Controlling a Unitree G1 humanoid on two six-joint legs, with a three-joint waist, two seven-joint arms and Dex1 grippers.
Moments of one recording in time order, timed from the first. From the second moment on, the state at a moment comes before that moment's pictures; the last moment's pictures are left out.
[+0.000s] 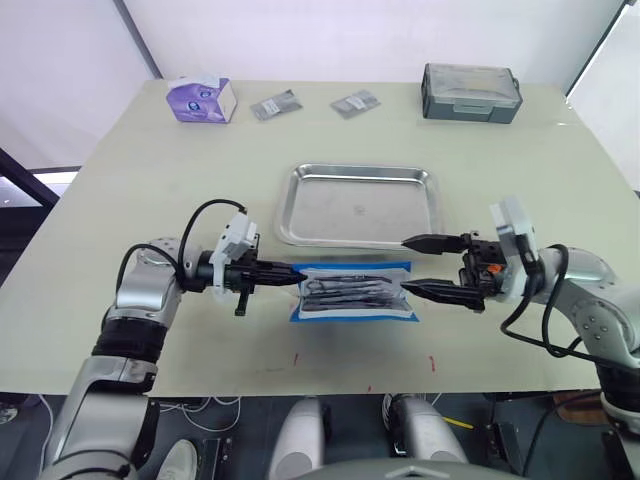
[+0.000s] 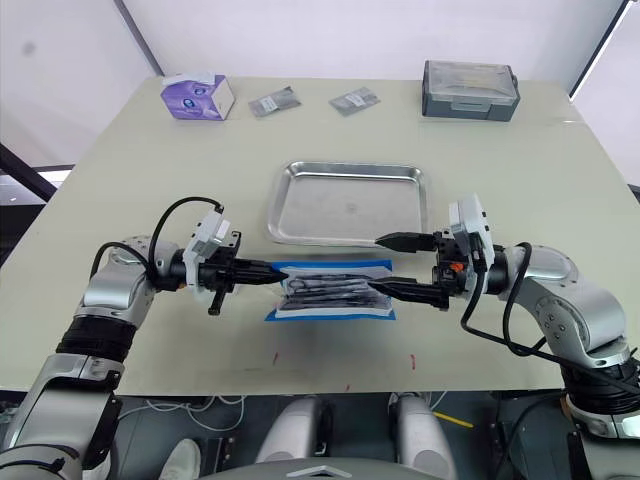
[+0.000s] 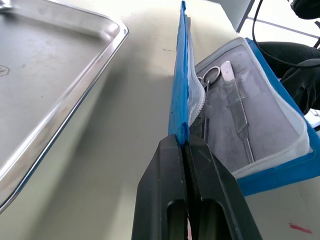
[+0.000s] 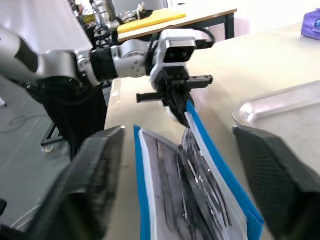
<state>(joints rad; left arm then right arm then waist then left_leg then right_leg) -0.51 0.71 -0.09 0.37 -0.42 0.18 -1.56 -0.31 -0.62 0.03 -0.38 0.72 0.63 1.07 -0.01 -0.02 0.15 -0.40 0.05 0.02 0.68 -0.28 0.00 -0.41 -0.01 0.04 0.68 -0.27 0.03</state>
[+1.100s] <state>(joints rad) -0.62 0.59 -0.13 0.55 -0.17 0.04 -1.36 -0.07 -0.62 0.26 -0.26 0.40 0.39 1.11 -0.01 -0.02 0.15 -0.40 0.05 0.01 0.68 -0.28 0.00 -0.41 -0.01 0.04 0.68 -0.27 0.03</state>
